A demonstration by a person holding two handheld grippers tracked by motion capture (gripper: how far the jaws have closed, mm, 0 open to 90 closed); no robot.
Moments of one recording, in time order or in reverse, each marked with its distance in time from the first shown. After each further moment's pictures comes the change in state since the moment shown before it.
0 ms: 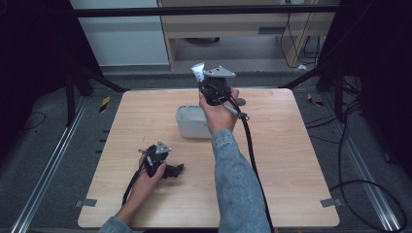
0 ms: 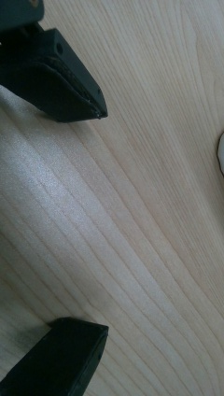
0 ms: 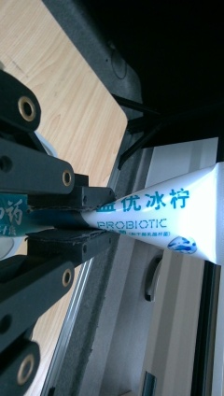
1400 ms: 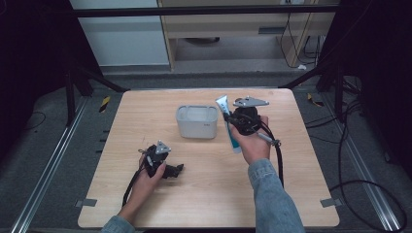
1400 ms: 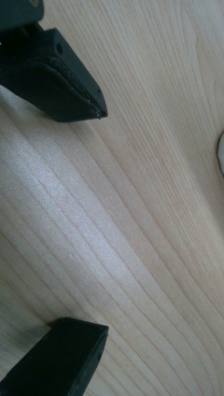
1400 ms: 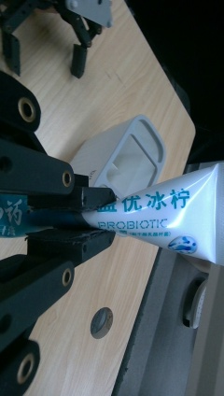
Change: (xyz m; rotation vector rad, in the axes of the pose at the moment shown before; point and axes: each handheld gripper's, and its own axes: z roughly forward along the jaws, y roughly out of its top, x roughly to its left) left arm 0.000 0.000 0.000 -0.003 0.002 -0.002; right arm -0.050 -0.074 -0.065 0.150 0.095 -0.038
